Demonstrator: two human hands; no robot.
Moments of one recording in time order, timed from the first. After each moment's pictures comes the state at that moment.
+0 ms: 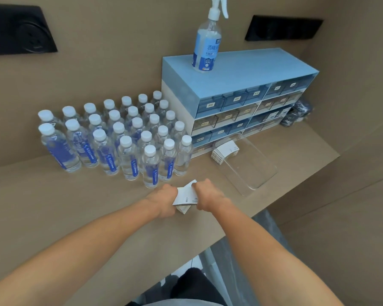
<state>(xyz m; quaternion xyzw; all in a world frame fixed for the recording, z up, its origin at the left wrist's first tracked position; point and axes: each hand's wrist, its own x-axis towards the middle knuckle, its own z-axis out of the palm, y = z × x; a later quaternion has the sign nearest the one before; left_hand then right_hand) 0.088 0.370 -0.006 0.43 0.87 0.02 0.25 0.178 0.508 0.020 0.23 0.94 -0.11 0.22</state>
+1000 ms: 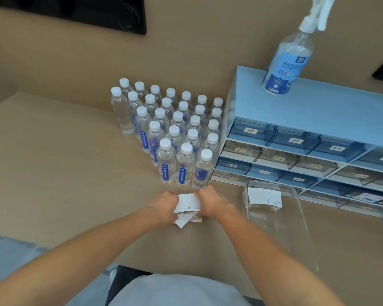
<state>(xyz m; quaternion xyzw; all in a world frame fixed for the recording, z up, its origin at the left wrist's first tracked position) 0.131 0.440 -0.045 0.09 0.96 0.10 0.25 0.106 0.610 -0.018 -0.13 0.95 -0.07 0.27</state>
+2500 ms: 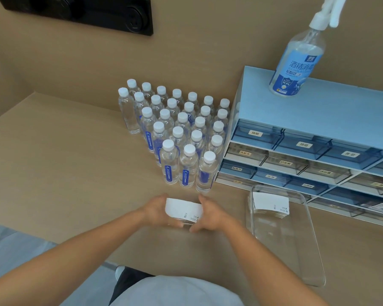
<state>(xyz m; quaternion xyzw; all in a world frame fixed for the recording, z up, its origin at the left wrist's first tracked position) 0.138 0.418 -0.046 -0.06 0.88 0.36 0.30 0.118 0.621 -0.047 -0.07 0.91 -0.23 0.34</state>
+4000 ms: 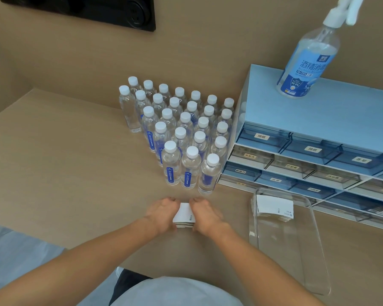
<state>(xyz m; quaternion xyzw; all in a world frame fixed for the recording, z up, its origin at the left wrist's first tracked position) 0.136 0.434 -0.047 0.10 0.96 0.07 0.23 0.121 0.594 -0.042 -0.18 0.95 -0.07 0.25</state>
